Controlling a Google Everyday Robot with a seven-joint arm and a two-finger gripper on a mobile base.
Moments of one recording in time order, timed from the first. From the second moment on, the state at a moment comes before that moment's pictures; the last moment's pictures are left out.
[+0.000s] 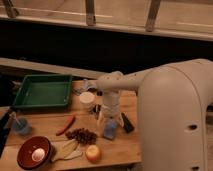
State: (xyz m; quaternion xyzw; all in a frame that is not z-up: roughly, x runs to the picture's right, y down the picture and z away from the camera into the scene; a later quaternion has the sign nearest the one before) arm 0.041 0.189 0.766 -0.36 0.34 0.61 0.62
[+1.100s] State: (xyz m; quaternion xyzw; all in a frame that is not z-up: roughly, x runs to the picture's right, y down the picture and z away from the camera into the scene) arm 0.051 0.200 0.796 -0.38 0.35 0.65 0.56
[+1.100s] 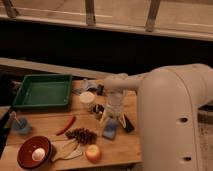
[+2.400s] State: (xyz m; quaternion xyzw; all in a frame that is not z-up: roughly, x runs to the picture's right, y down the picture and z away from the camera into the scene) arm 0.049 0.204 0.833 -0.38 0.35 0.68 0.52
